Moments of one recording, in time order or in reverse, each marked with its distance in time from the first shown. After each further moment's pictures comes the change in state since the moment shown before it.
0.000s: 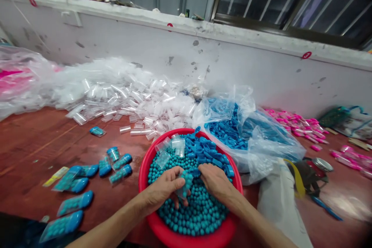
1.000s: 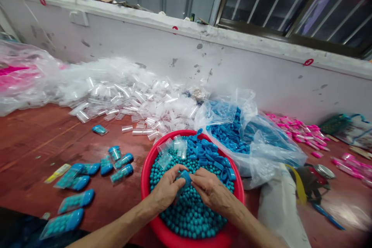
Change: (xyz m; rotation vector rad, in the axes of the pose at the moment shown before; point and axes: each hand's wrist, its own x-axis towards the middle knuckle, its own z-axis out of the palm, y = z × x) left_hand 0.005 -0.013 0.001 0.202 0.221 0.165; right_hand -0.007 -0.018 -0.022 0.523 0.135 -0.304
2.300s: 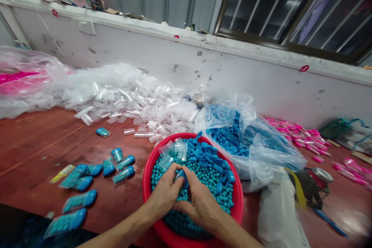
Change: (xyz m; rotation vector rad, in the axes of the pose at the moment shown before) left_hand -0.021 0.033 0.004 0.320 0.203 0.169; right_hand 0.001 -0.029 0.029 0.187 0.118 0.223
